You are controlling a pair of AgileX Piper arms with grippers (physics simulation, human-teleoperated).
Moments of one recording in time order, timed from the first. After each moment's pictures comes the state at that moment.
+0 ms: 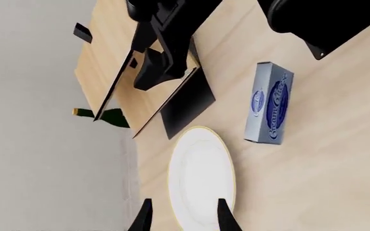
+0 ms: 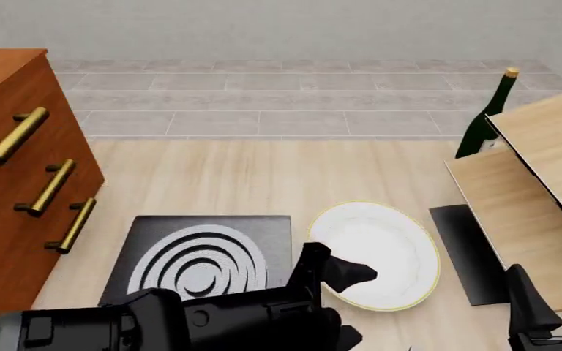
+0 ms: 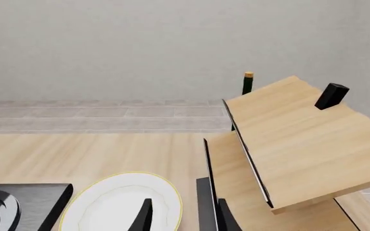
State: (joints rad) left arm -1.17 1.42 -0.76 -0.16 1.13; right arm 0.00 0.01 0.00 0.00 0.01
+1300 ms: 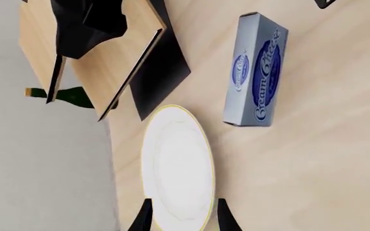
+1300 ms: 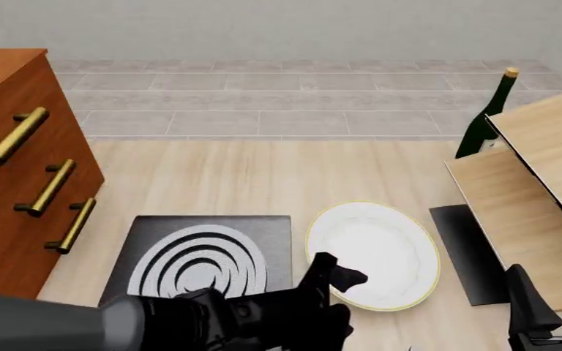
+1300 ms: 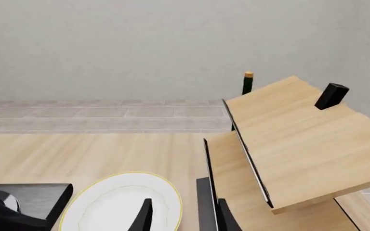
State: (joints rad) left arm -1.09 1.68 -0.77 -0.31 1.18; right arm 0.00 0.01 0.00 0.00 0.01
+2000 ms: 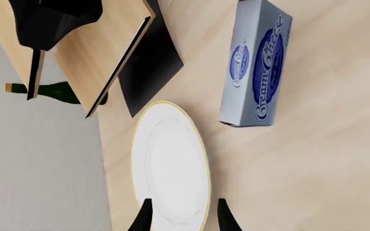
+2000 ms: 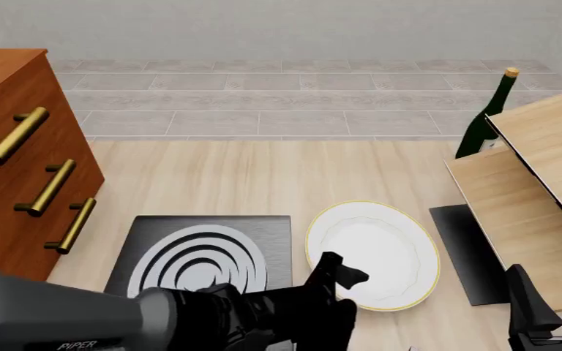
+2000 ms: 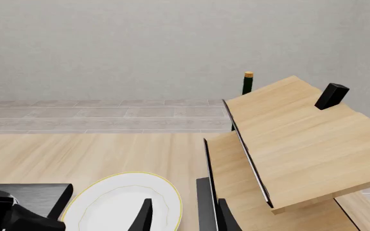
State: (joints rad) left arm -1.07 1.78 -0.82 -0.31 1.18; right arm 0.00 0.01 0.00 0.00 0.01
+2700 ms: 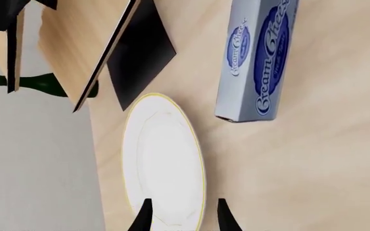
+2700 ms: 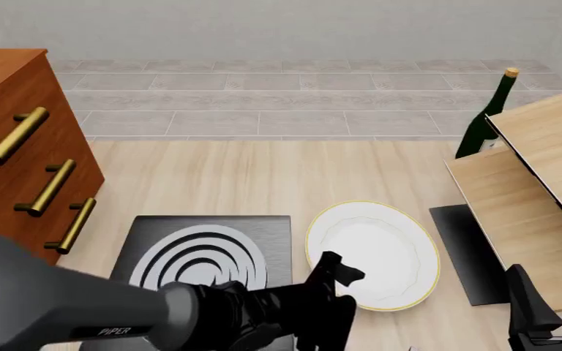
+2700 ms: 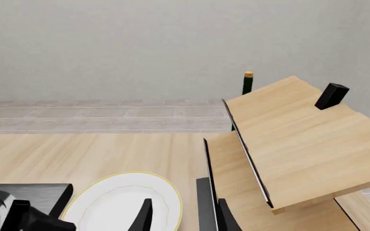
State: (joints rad) left arm -1.04 1.87 -0.86 -0.34 1.20; right arm 0.00 0.01 0.00 0.00 0.01
